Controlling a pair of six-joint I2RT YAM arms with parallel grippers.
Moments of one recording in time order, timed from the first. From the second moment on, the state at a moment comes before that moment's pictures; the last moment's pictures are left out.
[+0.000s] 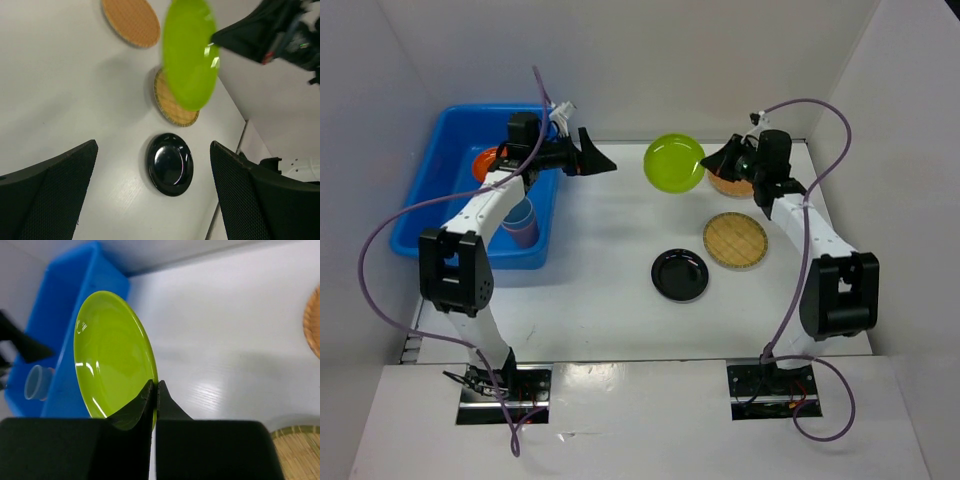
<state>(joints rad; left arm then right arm) -0.13 1.76 1.53 -0.10 0.88 -0.42 0.10 1.62 1.22 0.05 -0.42 0.55</state>
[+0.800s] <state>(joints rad) -0.27 1.95 1.66 -0.13 0.97 -0.40 0.23 1.49 1.17 0.06 -0.48 0.51</state>
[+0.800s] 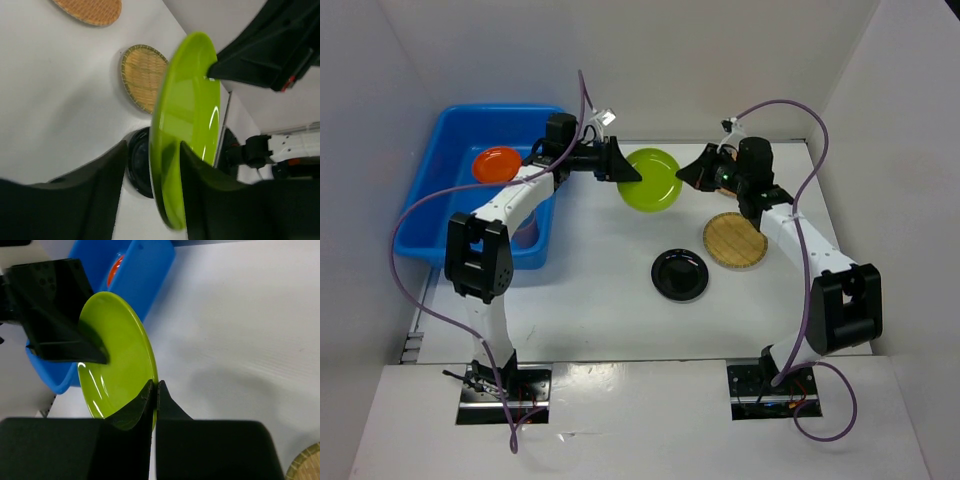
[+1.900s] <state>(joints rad) 0.37 1.98 1.60 0.08 0.24 -0.78 0.27 1.21 0.79 -0.19 -0.09 0.64</state>
